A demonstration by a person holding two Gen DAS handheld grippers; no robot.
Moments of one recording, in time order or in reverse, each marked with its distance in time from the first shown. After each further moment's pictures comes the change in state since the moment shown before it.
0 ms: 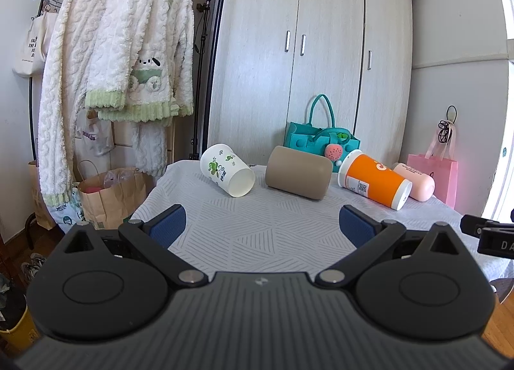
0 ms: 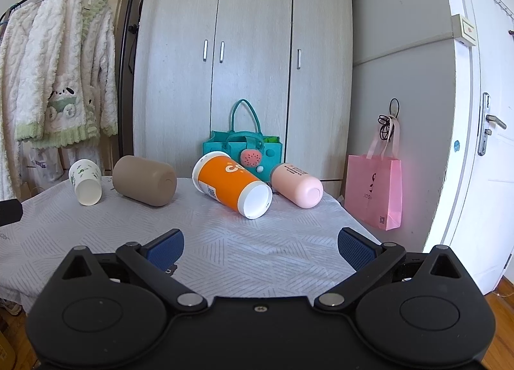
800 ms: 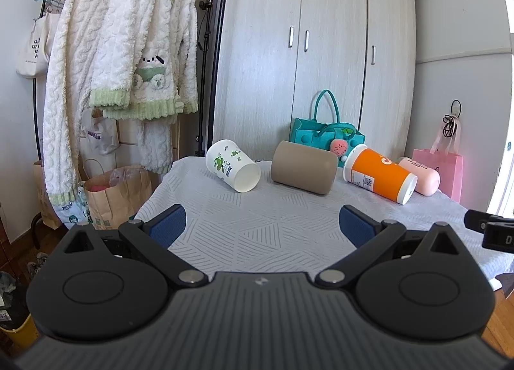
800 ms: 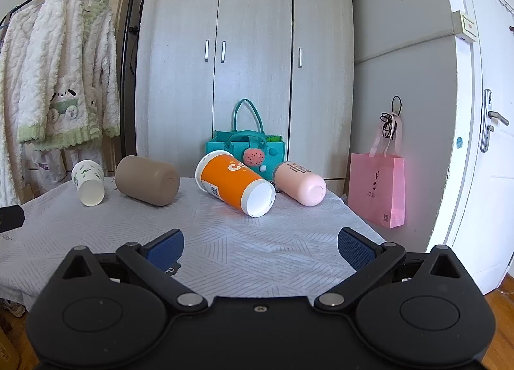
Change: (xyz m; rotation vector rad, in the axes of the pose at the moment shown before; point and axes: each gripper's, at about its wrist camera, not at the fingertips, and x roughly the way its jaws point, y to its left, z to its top) left arm -0.001 -0.003 -0.010 0.024 0.005 0.018; right arm 0.001 0.000 -0.001 0.013 0.002 0.014
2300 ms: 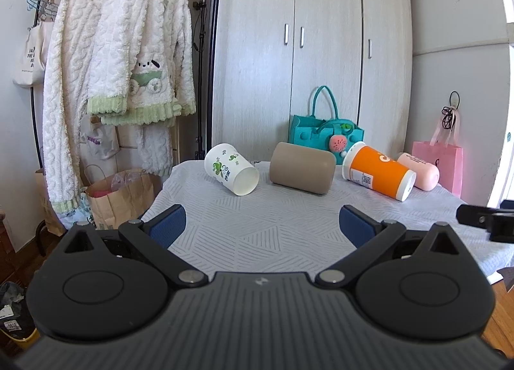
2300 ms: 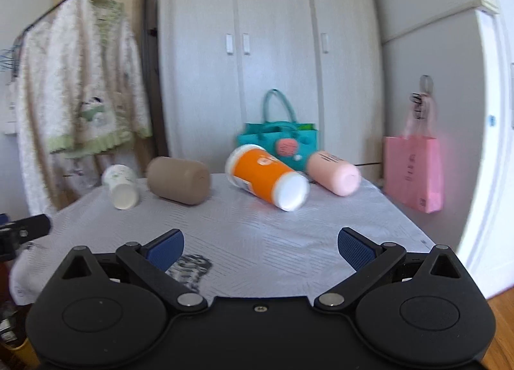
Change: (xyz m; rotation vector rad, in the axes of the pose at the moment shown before) left arm -0.003 0.001 0.017 0.020 0.033 -0.001; right arm 0.006 -0.016 0.014 0.053 0.045 0.211
